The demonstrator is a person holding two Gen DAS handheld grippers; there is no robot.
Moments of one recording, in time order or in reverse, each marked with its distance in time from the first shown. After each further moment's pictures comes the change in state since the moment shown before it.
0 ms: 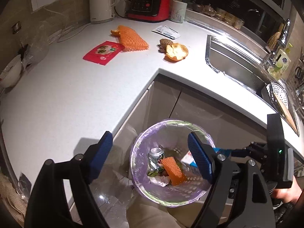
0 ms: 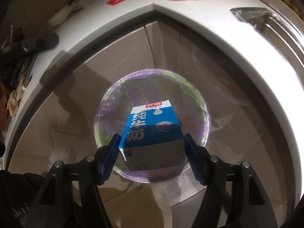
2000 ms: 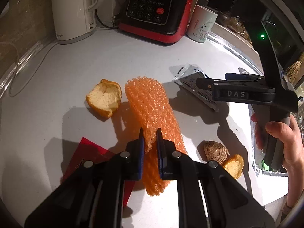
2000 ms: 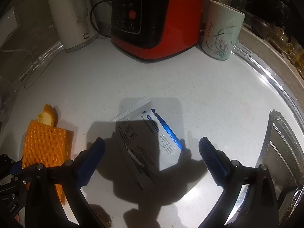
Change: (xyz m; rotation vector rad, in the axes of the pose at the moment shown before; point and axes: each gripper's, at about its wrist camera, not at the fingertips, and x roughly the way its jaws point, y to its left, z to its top) left arm 0.191 0.062 0.272 0.039 0.068 -0.125; right arm 0.017 -0.145 0.420 0.137 -0.232 -0.273
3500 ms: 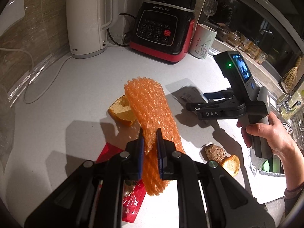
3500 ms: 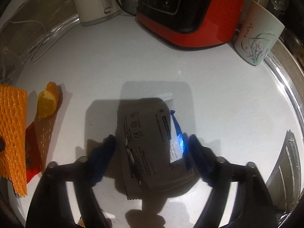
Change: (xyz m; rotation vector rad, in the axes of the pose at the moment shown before) left arm -0.044 0.013 -0.003 -0.005 -0.095 0.020; right arm 0.033 0.030 0.005 -0.158 0.116 0.051
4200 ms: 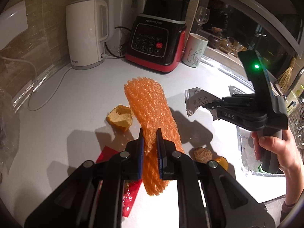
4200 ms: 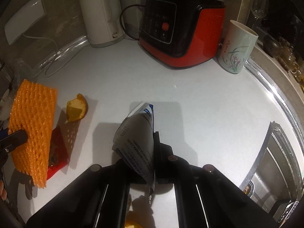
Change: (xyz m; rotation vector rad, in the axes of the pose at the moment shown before) left arm -0.034 -0.018 -0.001 0.022 -0.063 -0.014; right arm -0.095 0.012 -0.040 0.054 -0.165 0.001
